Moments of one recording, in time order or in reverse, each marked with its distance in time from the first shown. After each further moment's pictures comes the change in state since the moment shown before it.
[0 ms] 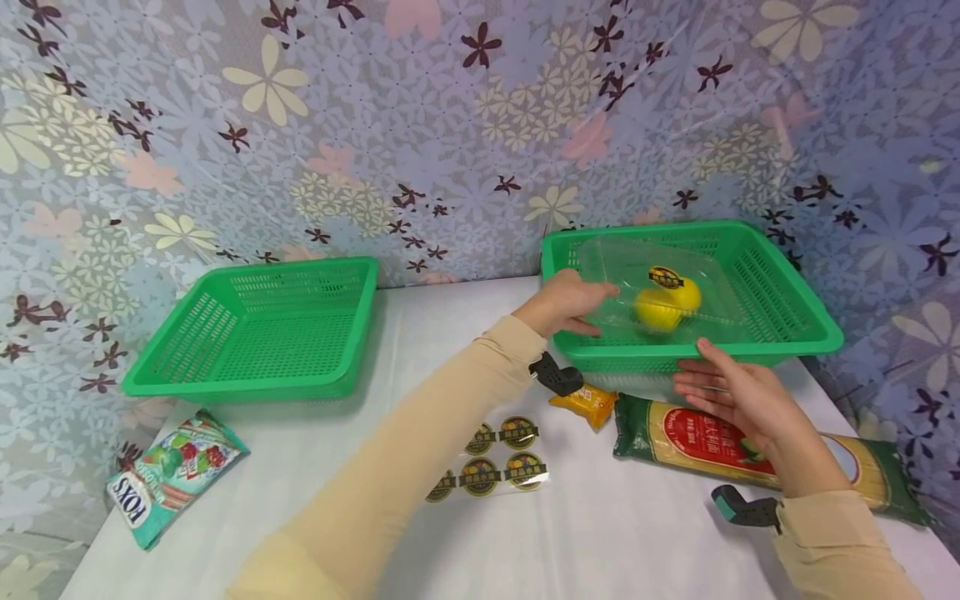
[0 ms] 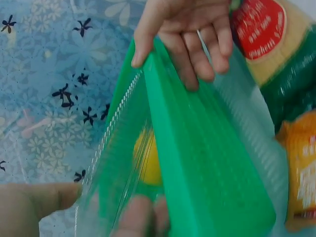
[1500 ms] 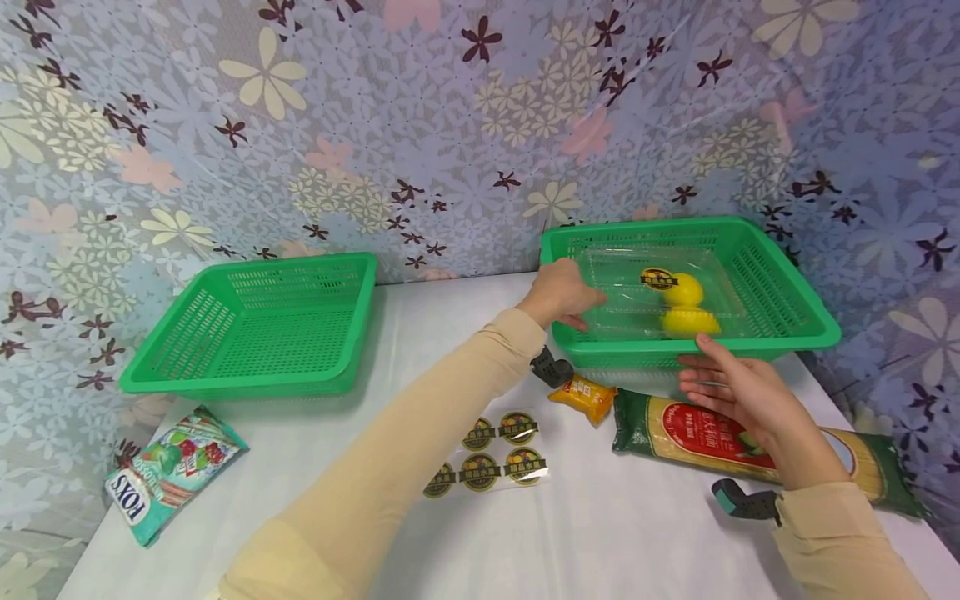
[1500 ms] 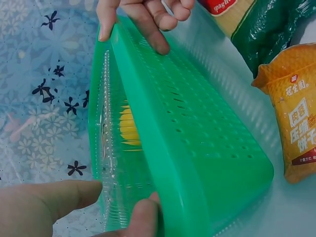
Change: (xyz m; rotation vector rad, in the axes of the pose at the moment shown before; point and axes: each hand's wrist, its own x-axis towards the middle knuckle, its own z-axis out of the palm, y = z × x) left_hand 0.001 0.006 0.002 0.562 0.230 0.012; right_hand 0.000 -0.002 0.000 -0.033 0.060 0.025
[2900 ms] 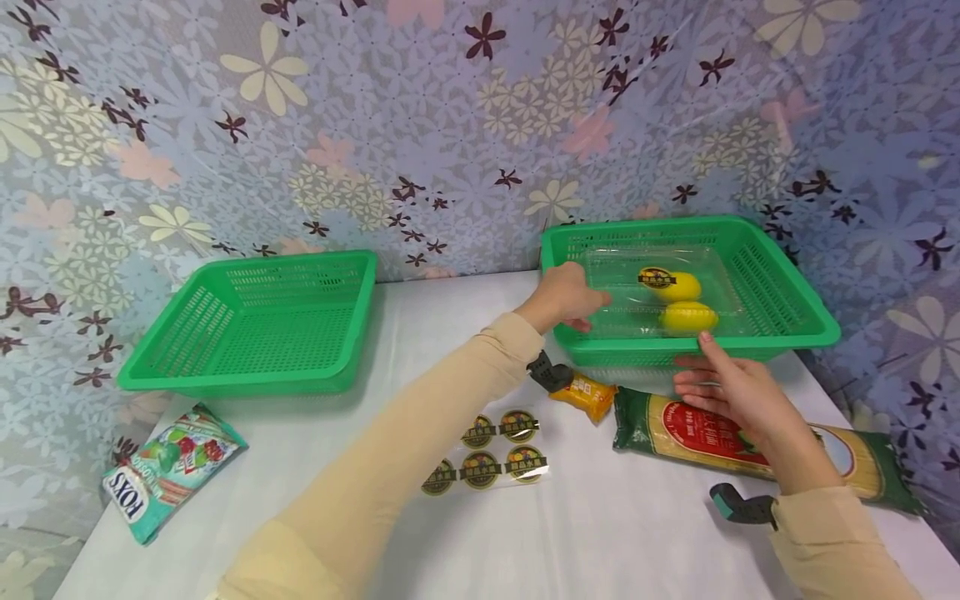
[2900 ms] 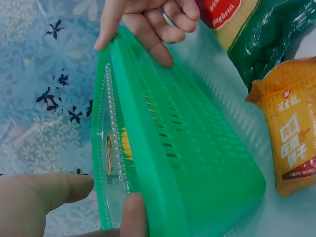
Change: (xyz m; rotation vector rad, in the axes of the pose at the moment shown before) left_hand -0.001 -0.008 0.001 0.007 -0.066 0.124; right_hand -0.004 0.000 0.013 -0.230 0.033 -0.027
